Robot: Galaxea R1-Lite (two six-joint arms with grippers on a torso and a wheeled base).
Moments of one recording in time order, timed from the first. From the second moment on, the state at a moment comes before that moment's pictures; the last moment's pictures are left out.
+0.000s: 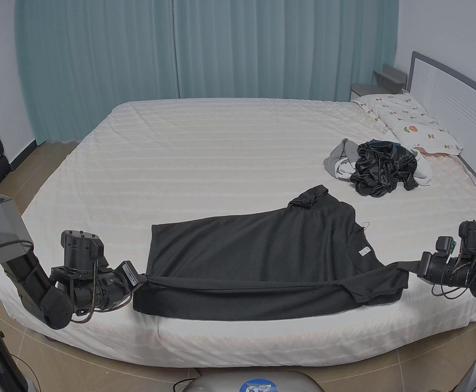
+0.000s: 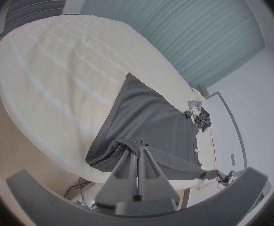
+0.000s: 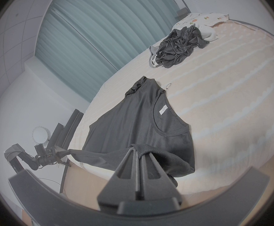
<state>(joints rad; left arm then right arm) -0.20 2.01 -0.45 -0.92 -0.14 -0.84 -0.23 1.98 -0.41 -0.92 0.65 0.29</state>
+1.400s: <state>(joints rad) -0.16 2.25 -0.64 -0.92 -0.06 -1.04 -0.18 2.26 -0.54 -1.31 0.55 0.69</state>
